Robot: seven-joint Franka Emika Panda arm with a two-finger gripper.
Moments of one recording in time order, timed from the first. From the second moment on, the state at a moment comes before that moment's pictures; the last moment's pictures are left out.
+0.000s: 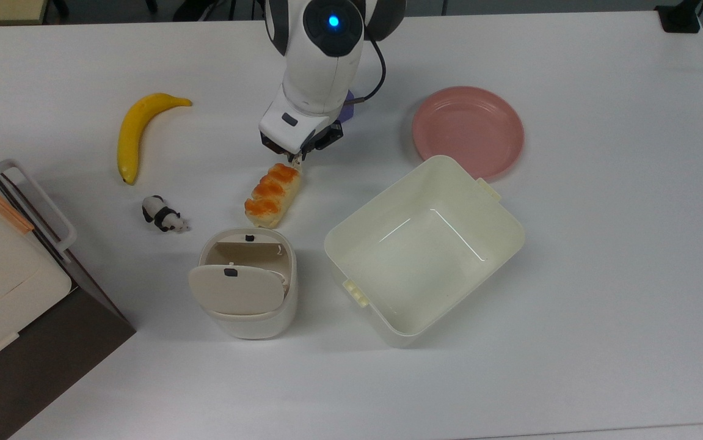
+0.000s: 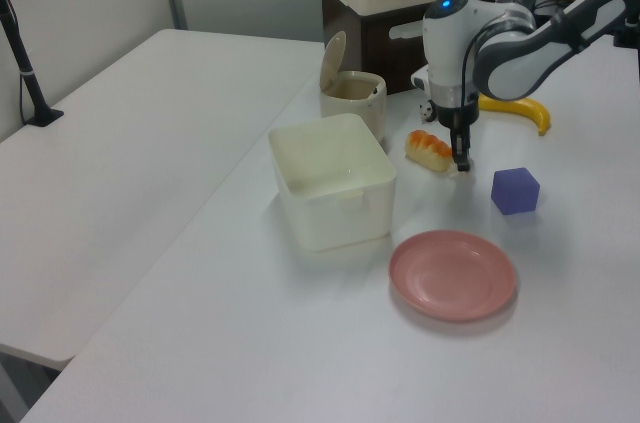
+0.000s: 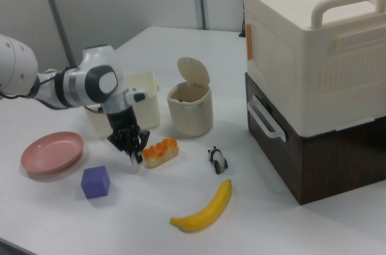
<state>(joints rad) -0.01 0.25 0.10 -1.99 -0.26 2.13 0.02</state>
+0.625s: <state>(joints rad) -0.02 0.19 0.11 -1.66 -0.19 1.98 0.02</state>
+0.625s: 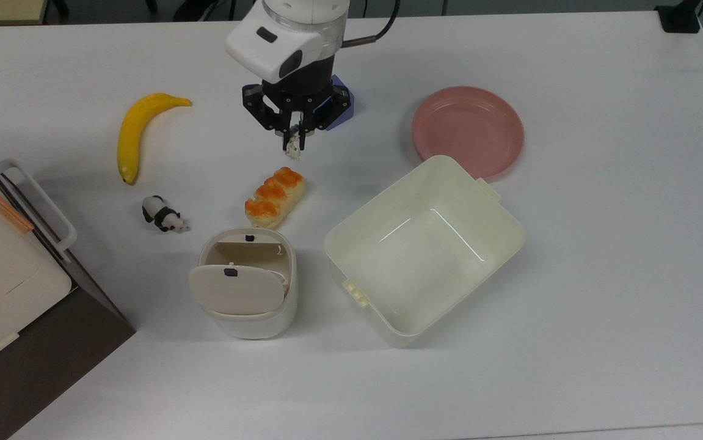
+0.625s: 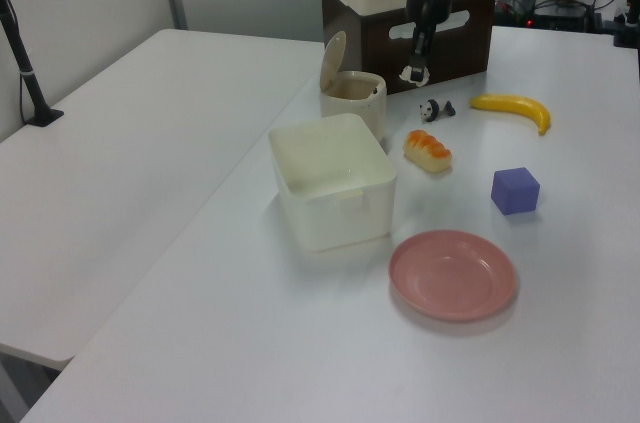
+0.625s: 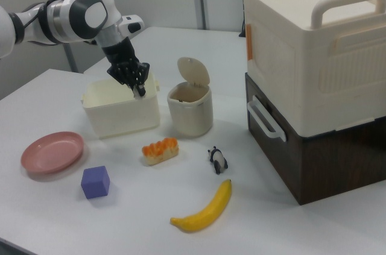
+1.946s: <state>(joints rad) -0.12 0.41 0.10 -1.58 -0.25 2.51 0.18</state>
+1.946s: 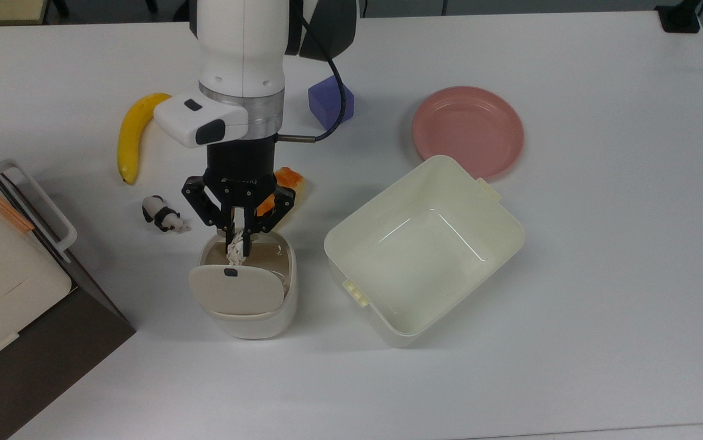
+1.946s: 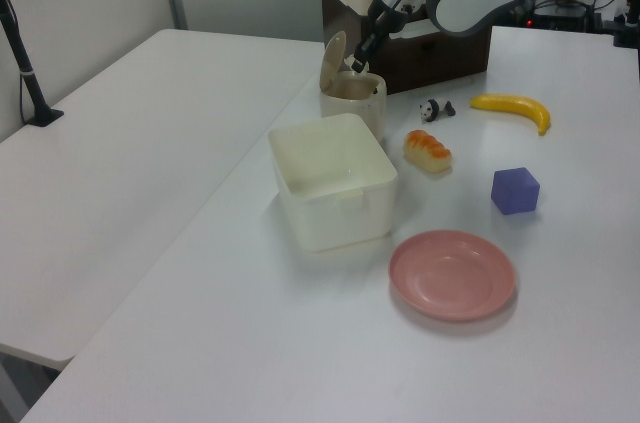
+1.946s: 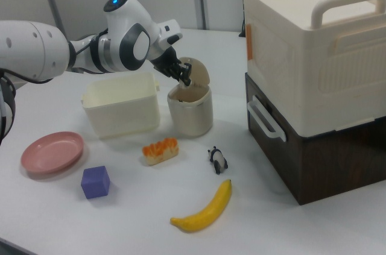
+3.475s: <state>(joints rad) -0.11 0.19 0.13 -1.49 -0.16 1.81 0.07</state>
